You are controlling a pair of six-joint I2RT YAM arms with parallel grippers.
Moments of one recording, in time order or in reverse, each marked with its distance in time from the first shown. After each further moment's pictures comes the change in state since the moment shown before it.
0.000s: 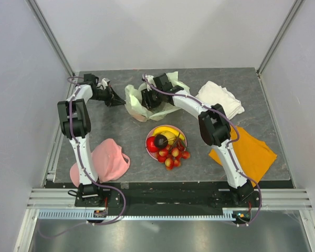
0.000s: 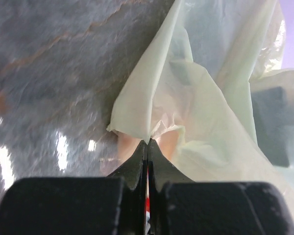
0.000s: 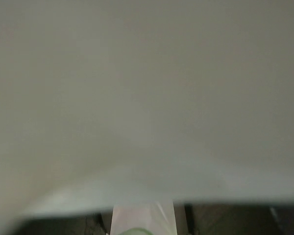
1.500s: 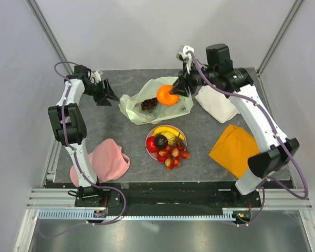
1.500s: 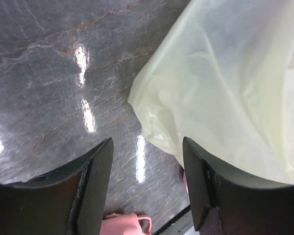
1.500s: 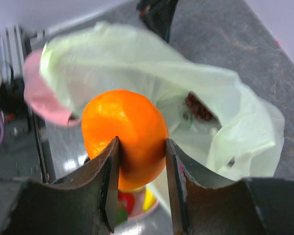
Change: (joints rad) left arm 0.033 -0.195 -0.012 -0.183 -0.283 0.303; right arm -0.180 -0.796 -0.204 -0.367 -0.323 -0.445
